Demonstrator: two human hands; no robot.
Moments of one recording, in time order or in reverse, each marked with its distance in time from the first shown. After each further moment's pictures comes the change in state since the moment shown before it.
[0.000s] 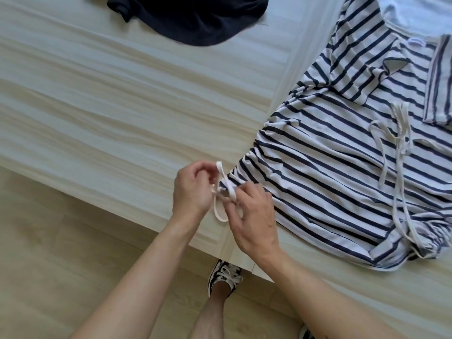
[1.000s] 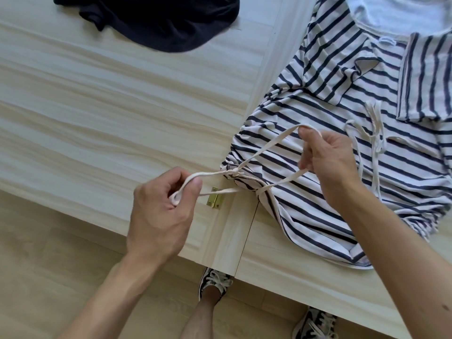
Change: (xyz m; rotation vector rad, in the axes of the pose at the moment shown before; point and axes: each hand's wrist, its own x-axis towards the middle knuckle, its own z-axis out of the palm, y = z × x) left_hand -0.064 0.057 -0.019 0.270 -0.021 0.423; right_hand 0.079 0.064 -0.157 0.761 0.109 0.485
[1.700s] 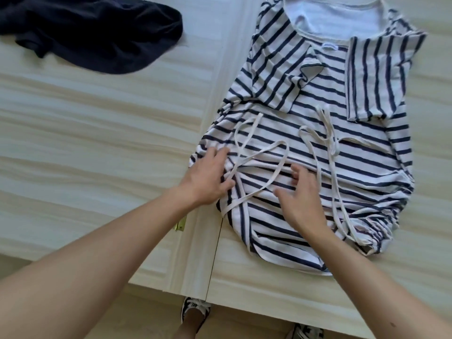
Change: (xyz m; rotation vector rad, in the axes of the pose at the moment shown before) left_hand 0.125 -0.007 0.159 0.599 -0.594 0.225; right_hand 0.003 0.090 -0.058 -0.514 0.089 0.110
